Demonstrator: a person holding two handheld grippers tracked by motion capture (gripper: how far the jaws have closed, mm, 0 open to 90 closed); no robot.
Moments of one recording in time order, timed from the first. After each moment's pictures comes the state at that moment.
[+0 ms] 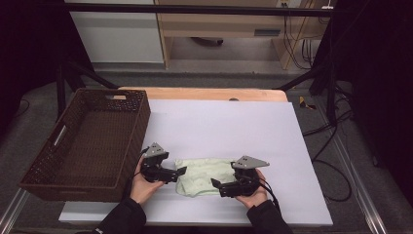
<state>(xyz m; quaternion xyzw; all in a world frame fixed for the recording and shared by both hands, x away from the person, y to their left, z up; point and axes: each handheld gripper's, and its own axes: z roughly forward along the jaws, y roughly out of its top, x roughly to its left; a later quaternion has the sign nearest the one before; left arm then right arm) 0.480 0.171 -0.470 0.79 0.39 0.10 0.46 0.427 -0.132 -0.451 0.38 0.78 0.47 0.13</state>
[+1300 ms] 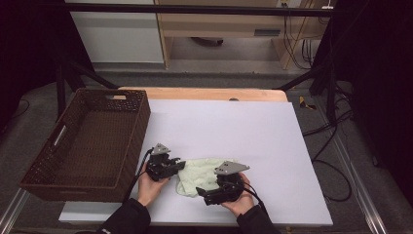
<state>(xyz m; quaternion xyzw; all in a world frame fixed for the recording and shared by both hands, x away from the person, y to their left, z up) 0.489 0.161 -0.484 0.79 0.44 0.08 0.43 0.418 -0.089 -0.457 0.35 0.82 0.45 0.10</state>
